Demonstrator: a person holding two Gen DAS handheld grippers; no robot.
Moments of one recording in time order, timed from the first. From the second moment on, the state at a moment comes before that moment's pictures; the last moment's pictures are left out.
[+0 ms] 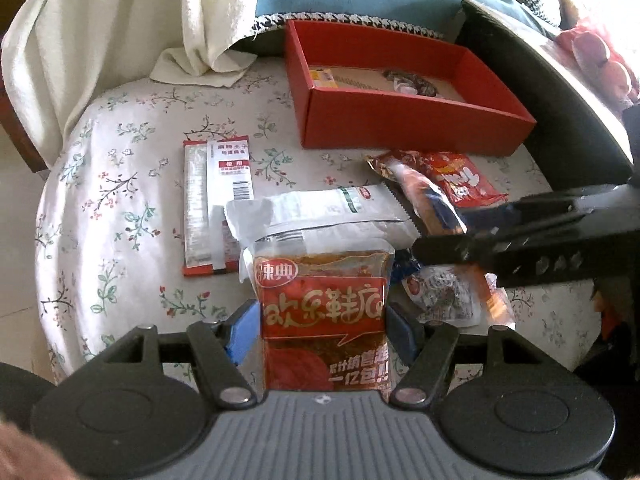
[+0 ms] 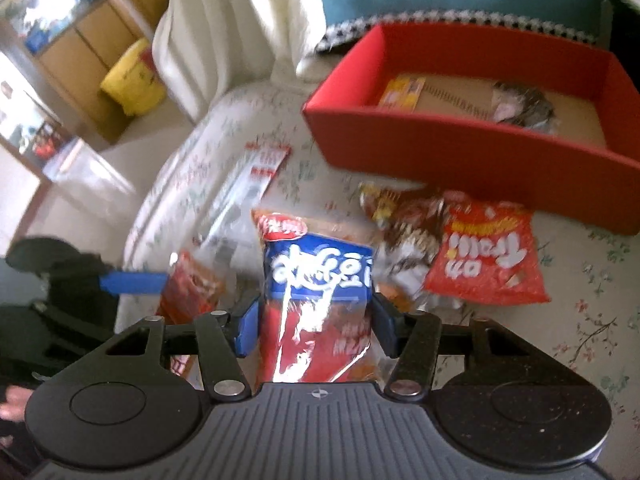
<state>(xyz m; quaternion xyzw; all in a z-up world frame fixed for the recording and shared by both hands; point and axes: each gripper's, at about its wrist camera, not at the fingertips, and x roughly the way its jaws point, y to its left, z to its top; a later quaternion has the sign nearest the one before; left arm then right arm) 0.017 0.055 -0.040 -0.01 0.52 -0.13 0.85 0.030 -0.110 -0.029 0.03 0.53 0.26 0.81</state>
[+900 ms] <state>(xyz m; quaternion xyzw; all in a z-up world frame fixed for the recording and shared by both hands) 0.018 0.057 -0.050 0.00 0.53 -0.14 0.83 0.032 -0.074 -0.055 -0.10 0.53 0.30 0.79</state>
